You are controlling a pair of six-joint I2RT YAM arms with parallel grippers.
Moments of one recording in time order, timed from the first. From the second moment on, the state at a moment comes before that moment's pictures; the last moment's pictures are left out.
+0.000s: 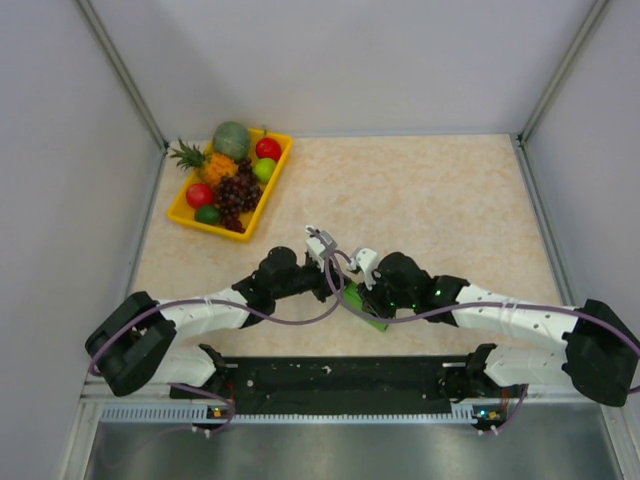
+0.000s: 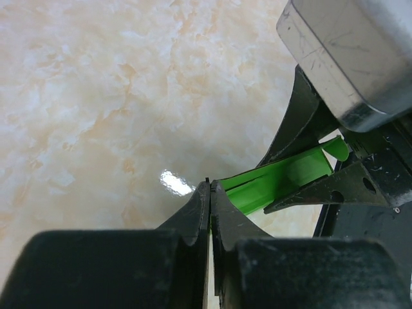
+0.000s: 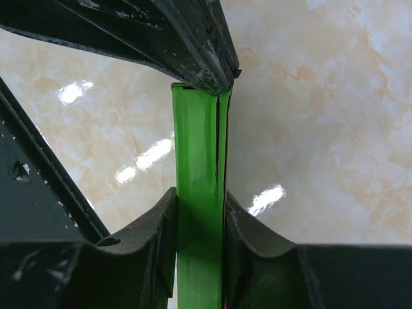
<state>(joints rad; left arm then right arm) -0.81 1.31 0.47 0.56 0.34 -0.26 0.95 1.16 0.62 -0.23 -0.07 0.03</state>
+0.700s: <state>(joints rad) -0.90 1.30 0.44 0.58 0.10 -0.31 0.96 1.23 0.67 -0.26 -0.03 0.11</state>
